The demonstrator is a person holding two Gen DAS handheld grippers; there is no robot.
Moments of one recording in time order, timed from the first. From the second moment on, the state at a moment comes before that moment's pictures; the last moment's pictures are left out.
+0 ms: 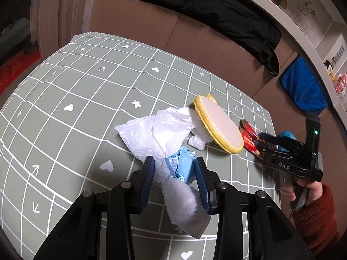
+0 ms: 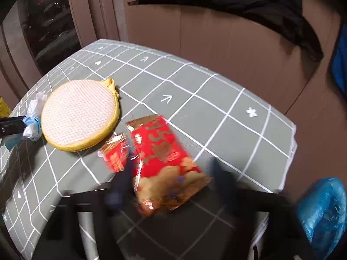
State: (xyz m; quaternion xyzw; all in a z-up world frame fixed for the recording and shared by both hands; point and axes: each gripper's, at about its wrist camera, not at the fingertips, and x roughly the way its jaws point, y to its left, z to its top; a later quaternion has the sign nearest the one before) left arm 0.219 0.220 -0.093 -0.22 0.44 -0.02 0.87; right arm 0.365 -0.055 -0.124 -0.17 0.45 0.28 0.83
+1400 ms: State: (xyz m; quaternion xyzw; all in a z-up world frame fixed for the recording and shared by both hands) left arm 0.195 0.214 -0.071 -0.21 0.41 -0.03 0.89; right arm 0.275 -0.050 -0.123 -0.18 0.47 0.35 0.79
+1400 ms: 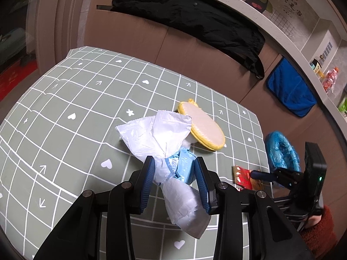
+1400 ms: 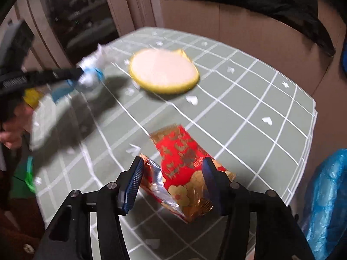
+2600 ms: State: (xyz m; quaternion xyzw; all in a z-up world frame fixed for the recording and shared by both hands) left arm 0.202 0.199 -0.078 -0.21 0.43 -0.04 0.88; right arm 0.281 -0.082 -0.142 -0.12 0.45 0.25 0.85
